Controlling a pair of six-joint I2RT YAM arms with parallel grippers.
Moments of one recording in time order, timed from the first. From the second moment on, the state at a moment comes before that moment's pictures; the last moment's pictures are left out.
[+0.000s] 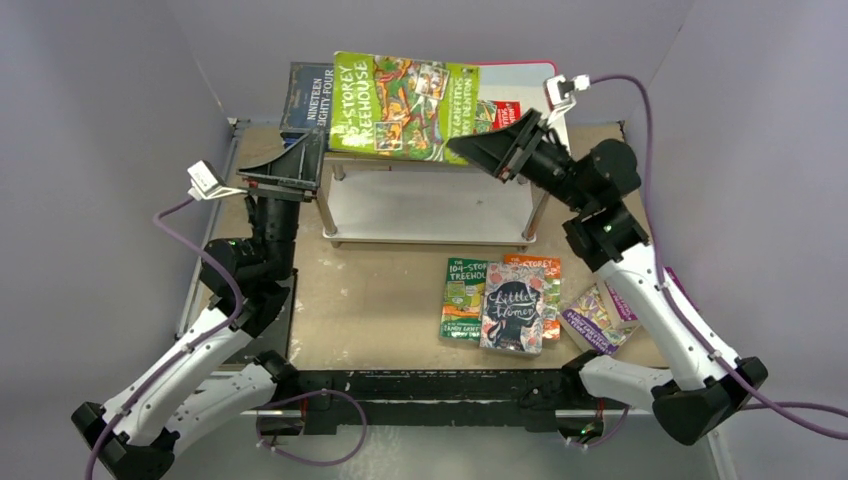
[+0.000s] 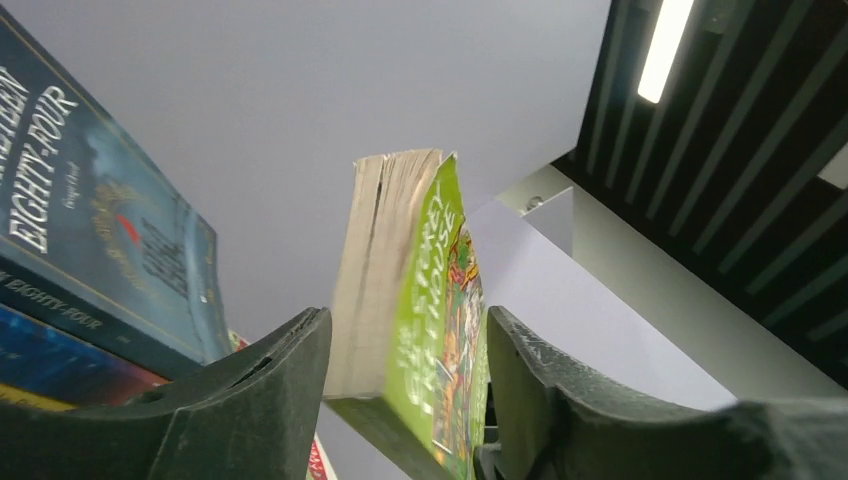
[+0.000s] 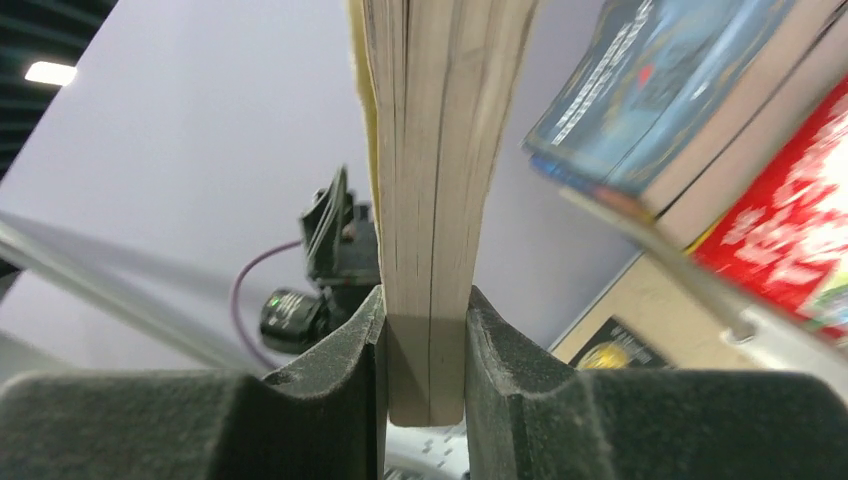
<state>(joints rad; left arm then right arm) -0.66 0.81 0.85 0.66 -0.41 -1.00 0.54 1.13 1.25 0.20 -0.48 1.10</state>
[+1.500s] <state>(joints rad) -0.66 0.65 0.82 -0.17 -0.36 -0.67 -0.07 1.33 1.36 0.03 -1.04 1.18</state>
